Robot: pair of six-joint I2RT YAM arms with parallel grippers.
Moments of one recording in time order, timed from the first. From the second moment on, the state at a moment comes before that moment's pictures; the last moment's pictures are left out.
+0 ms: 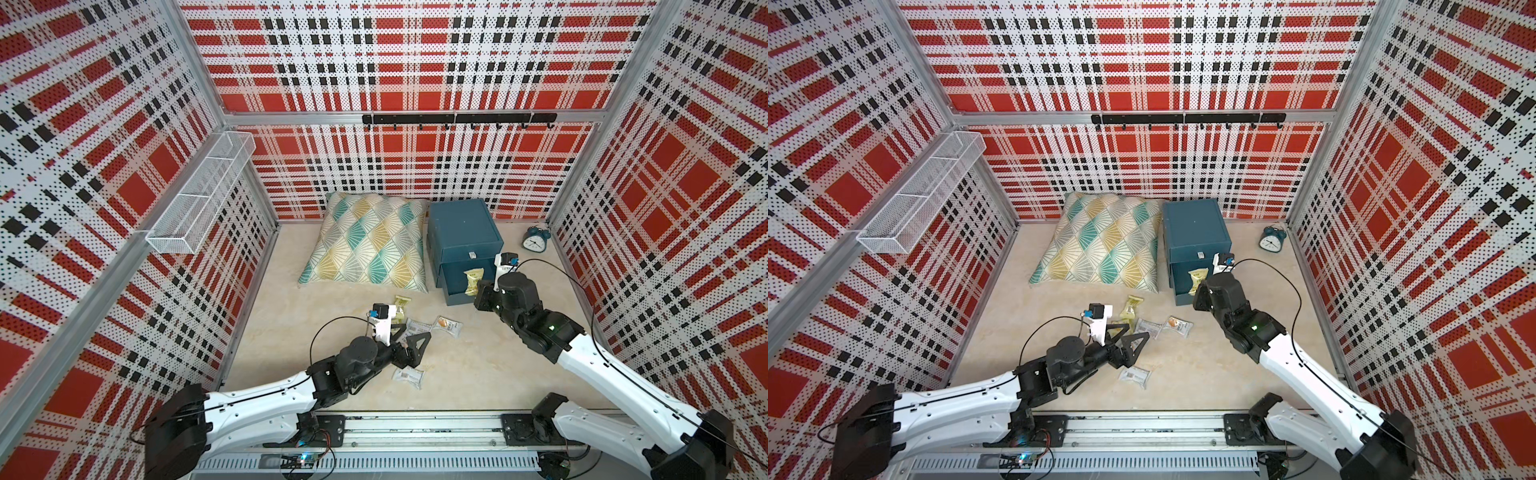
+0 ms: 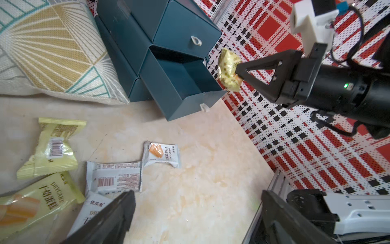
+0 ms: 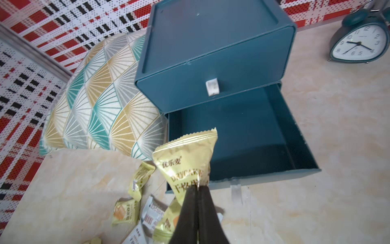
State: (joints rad) left arm -1.07 0.98 0.35 0.39 -0.21 -0.68; right arm 0.58 1.01 0.84 -0.36 0.30 0.53
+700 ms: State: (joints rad) left arm -0.86 1.10 0.36 0.33 -0.13 -0.74; right arm 0.39 1.17 0.92 -0.35 0.03 0.35
